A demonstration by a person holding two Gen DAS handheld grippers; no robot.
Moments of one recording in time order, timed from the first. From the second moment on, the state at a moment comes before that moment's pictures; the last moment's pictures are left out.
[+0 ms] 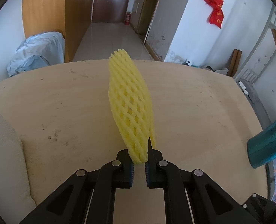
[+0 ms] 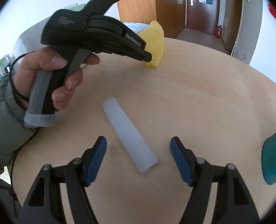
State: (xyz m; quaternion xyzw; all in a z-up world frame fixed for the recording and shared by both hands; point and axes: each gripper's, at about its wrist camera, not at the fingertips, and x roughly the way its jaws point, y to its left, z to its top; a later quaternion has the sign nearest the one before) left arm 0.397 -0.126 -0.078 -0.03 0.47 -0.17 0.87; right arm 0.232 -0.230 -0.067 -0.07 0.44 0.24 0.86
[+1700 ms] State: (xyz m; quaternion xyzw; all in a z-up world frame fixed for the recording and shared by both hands) left arm 0.292 -0.102 -0.003 -0.03 0.40 -0.20 0.89; right arm 0.187 -0.255 -0.047 -0.05 0.42 0.22 0.88
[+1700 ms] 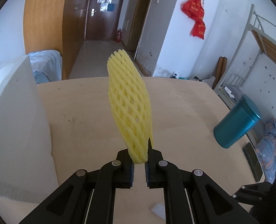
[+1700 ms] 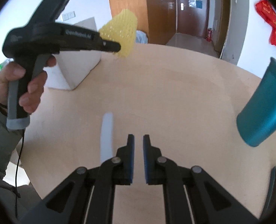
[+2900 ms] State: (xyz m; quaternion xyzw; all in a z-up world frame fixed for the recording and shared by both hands) left arm 0.240 -0.063 0.019 -0.05 0.36 -0.20 0.91; right arm 0.189 -0.184 -0.082 -0.13 0.45 0.23 0.85
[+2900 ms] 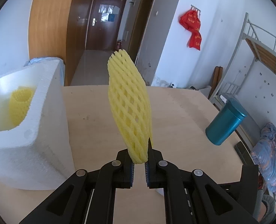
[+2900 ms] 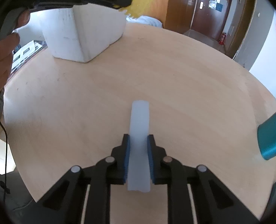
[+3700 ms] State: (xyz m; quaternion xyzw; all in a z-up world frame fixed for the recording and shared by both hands) left arm 0.177 -0.043 0.049 -0.05 0.33 -0.17 0.93; right arm 0.144 -0.191 -0.016 -0.09 0.37 0.24 0.89
